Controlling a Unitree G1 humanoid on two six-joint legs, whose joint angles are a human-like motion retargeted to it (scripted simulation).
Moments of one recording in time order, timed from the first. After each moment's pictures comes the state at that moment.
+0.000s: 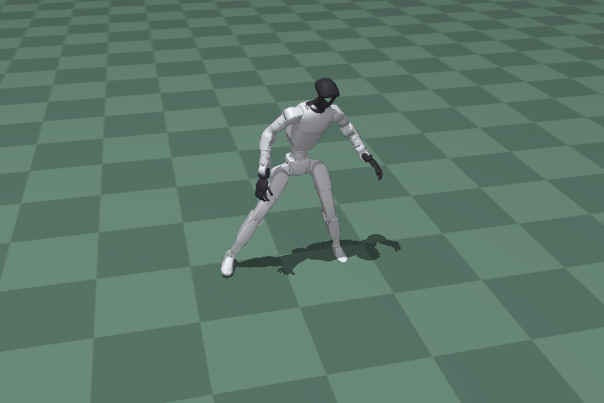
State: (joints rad) left arm -0.04 0.84 -0.13 0.80 -0.03 -0.01 0.26; right arm 0.12 -0.43 0.30 0.73 0.06 -0.01 -0.11; waist 0.17 -0.17 0.35; left_leg -0.31 0.17 -0.22 0.42 -0.27 0.00; right_leg -0.09 -0.58 -0.22 0.16 0.05 0.19
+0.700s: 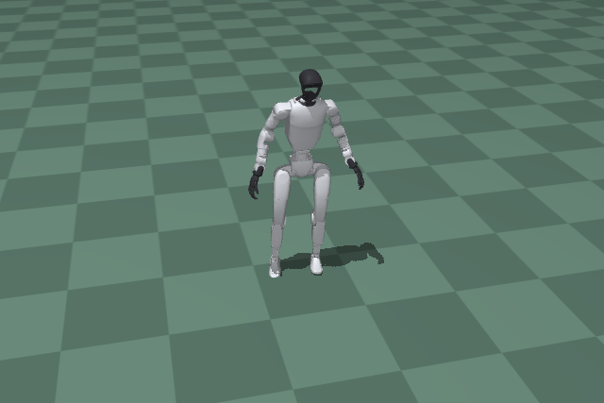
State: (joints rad) left arm 0.11 0.42 -0.07 0.84 0.10 0.02 0.22; right arm 0.18 -0.34 0.17 0.94 0.26 0.01 -0.22; waist 0.16 -0.10 0.15; left_leg -0.10 -0.10 -0.05 0.16 -0.22 -0.01; right_leg -0.05 -0.15 -0.13 0.10 -0.08 0.24
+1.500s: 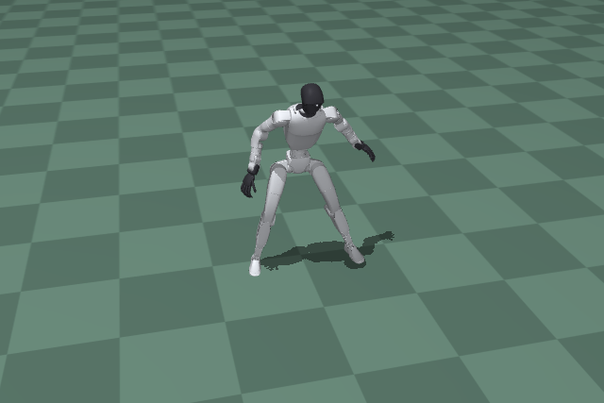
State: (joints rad) left arm 0.26 0.57 0.19 1.04 -0.12 0.03 0.34; right arm 0.16 -0.52 0.25 0.67 0.02 -0.04 -0.34; waist 0.06 0.00 0.43; left_leg -0.11 0.43 0.12 -0.06 0.09 -0.20; right_leg -0.23 -0.24 -0.10 0.21 -0.10 0.12
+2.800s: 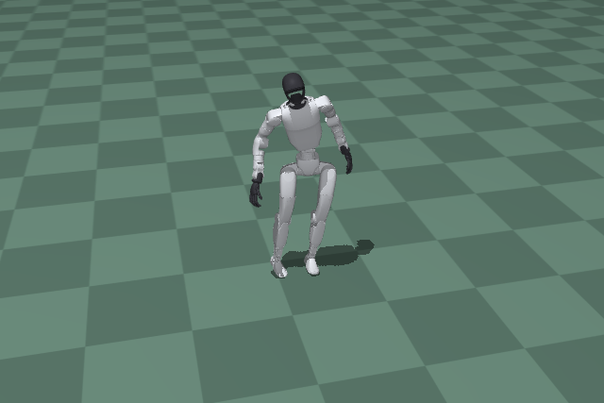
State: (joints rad) left arm 0.38 0.21 -0.18 0.96 0.03 -0.01 0.06; right arm 0.12 -0.64 0.23 0.74 0.07 -0.05 -0.23; waist 0.07 0.20 0.22; left_leg -0.08 -0.15 0.14 0.11 -0.24 0.03; right_leg -0.06 -0.08 0.29 0.08 -0.11 0.24
